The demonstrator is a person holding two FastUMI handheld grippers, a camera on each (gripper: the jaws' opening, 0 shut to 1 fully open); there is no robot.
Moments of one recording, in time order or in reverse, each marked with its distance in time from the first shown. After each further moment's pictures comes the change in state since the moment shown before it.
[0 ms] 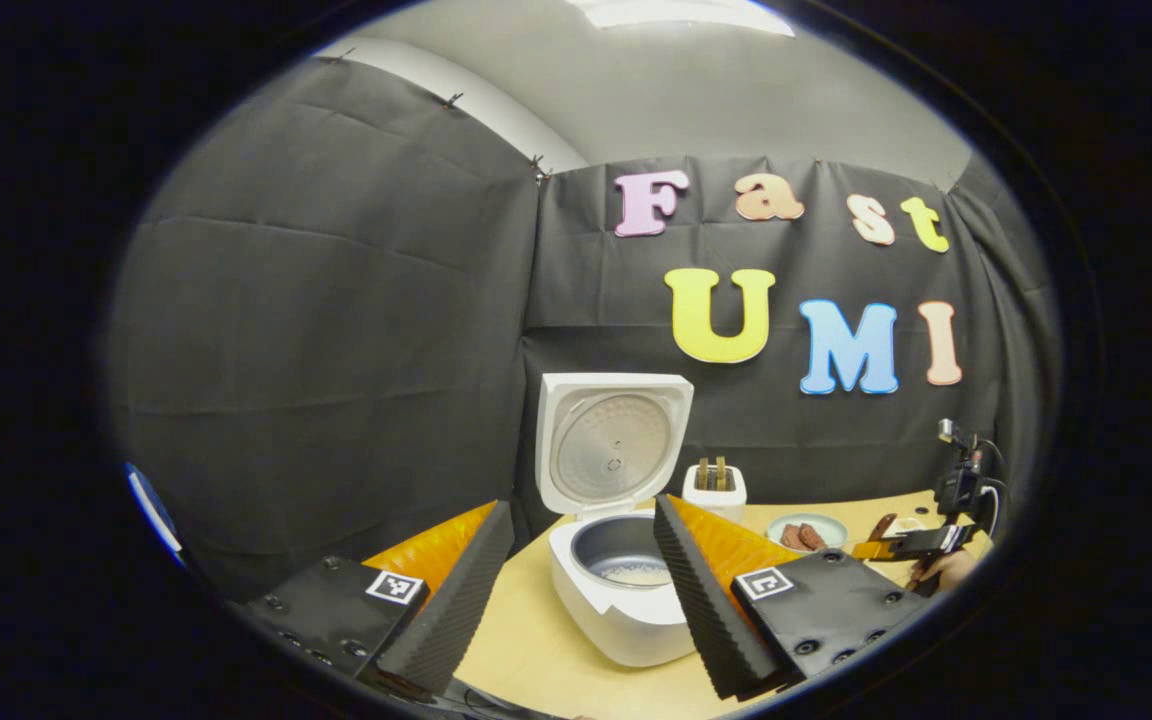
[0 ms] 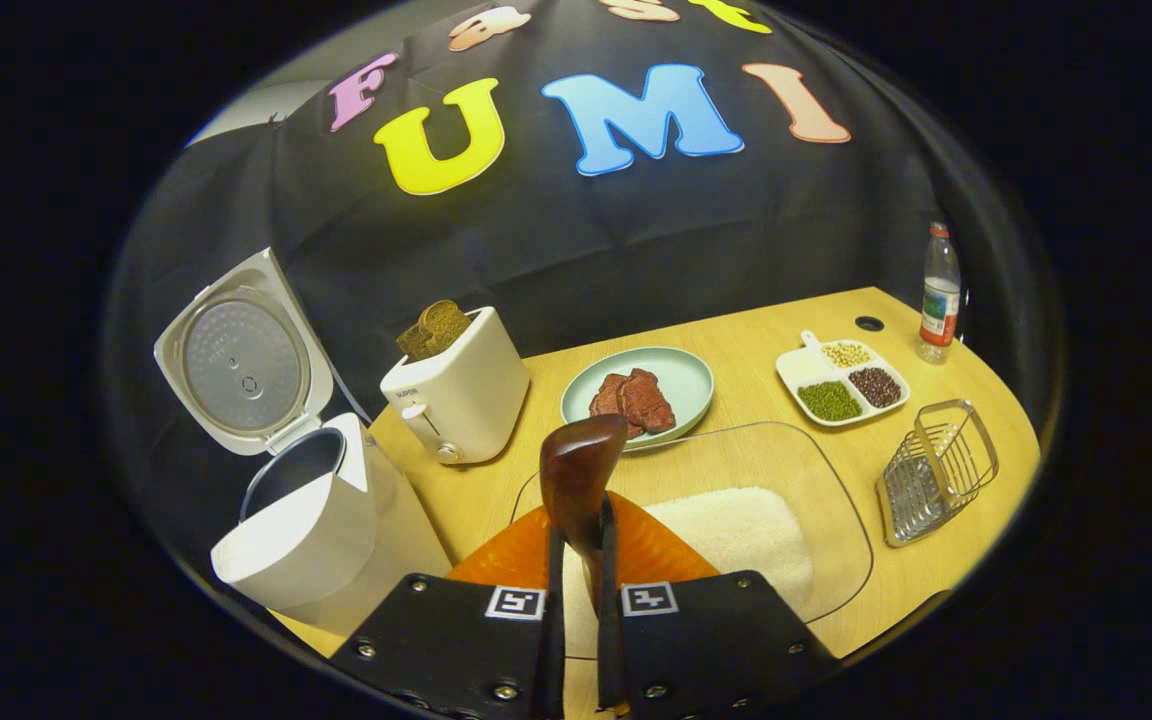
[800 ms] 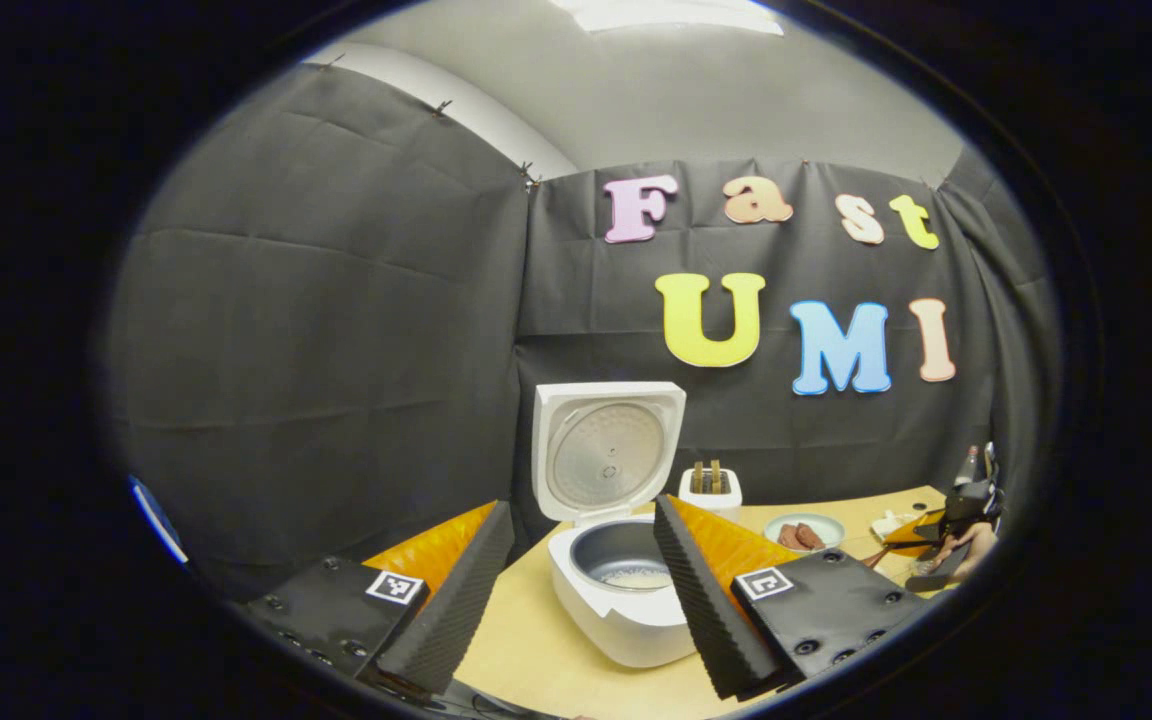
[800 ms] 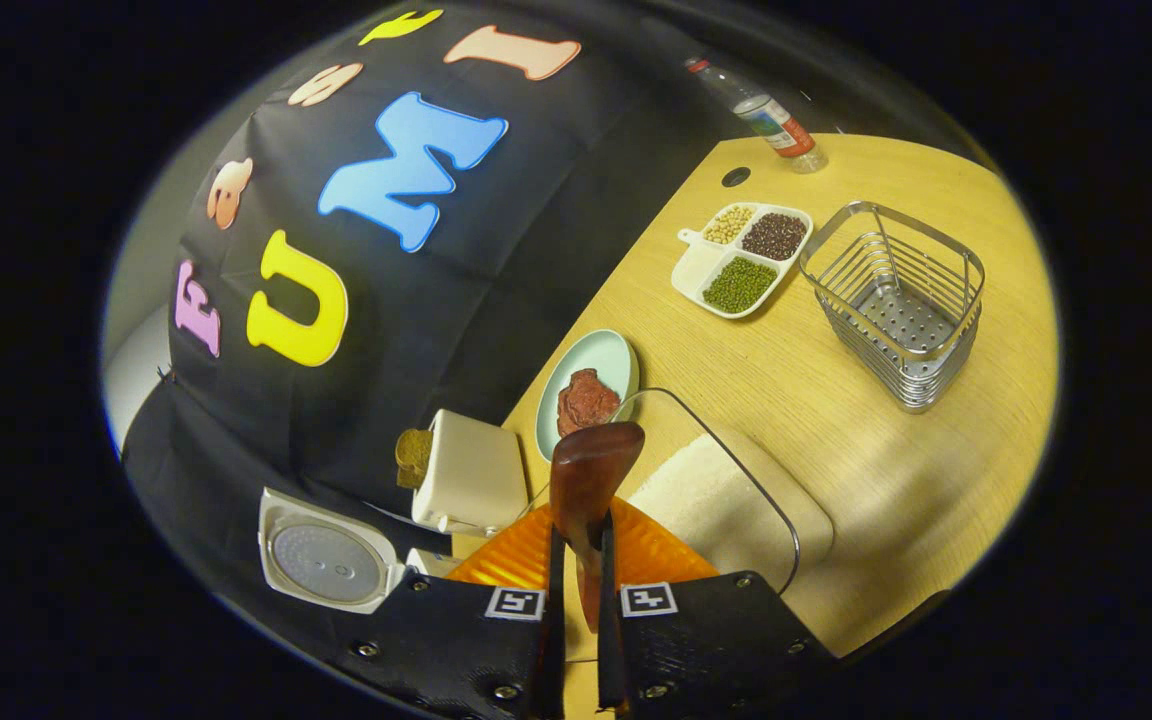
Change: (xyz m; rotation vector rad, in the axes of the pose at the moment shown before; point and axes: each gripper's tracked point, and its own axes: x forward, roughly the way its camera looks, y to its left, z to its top) left arm -0.005 -0.008 0.012 0.023 -0.018 -0.025; right arm -0.017 -0.068 0.028 0.721 -0.015 0.085
